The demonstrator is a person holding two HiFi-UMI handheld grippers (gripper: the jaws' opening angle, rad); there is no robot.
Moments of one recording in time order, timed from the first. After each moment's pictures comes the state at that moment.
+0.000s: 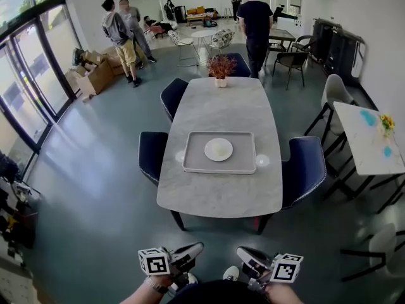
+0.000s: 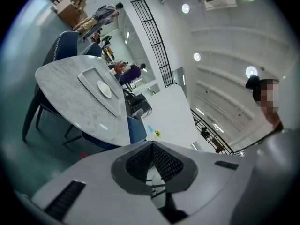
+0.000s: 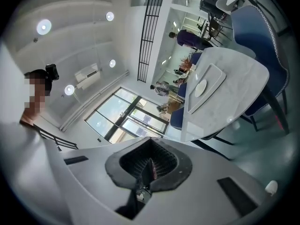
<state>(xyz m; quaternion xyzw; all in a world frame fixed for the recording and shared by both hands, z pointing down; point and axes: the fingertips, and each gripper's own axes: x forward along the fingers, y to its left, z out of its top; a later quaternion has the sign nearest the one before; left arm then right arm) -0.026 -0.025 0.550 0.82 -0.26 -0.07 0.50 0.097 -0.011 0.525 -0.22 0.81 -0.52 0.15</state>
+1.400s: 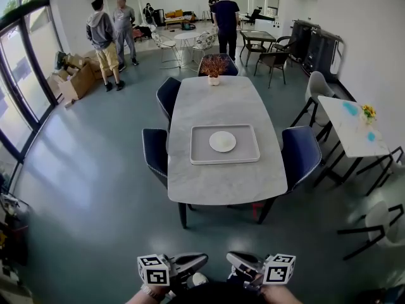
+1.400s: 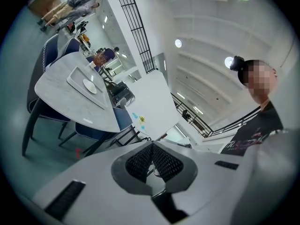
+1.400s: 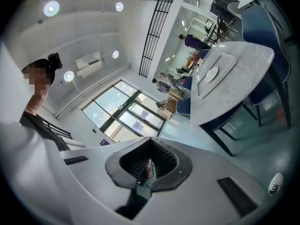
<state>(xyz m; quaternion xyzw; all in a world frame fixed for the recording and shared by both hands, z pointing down) -0.116 0.072 0.518 0.88 -0.14 -0.03 0.45 -0.048 0.073 0.520 -0.24 0.82 -0.50 0.12</state>
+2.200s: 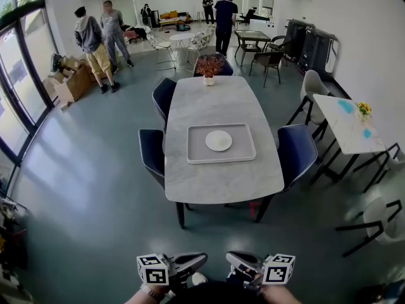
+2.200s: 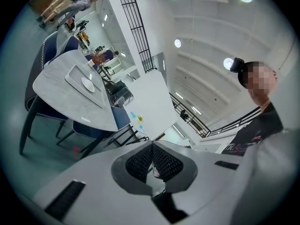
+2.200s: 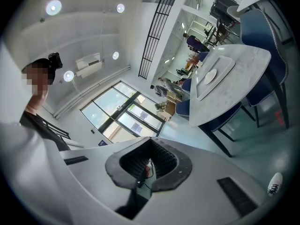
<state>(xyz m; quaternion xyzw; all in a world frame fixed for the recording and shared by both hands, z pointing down) -0.118 0.077 0.518 0.88 -0.12 -0.04 0.45 -0.050 0.081 0.517 -0.25 0.82 -0.50 0.13</state>
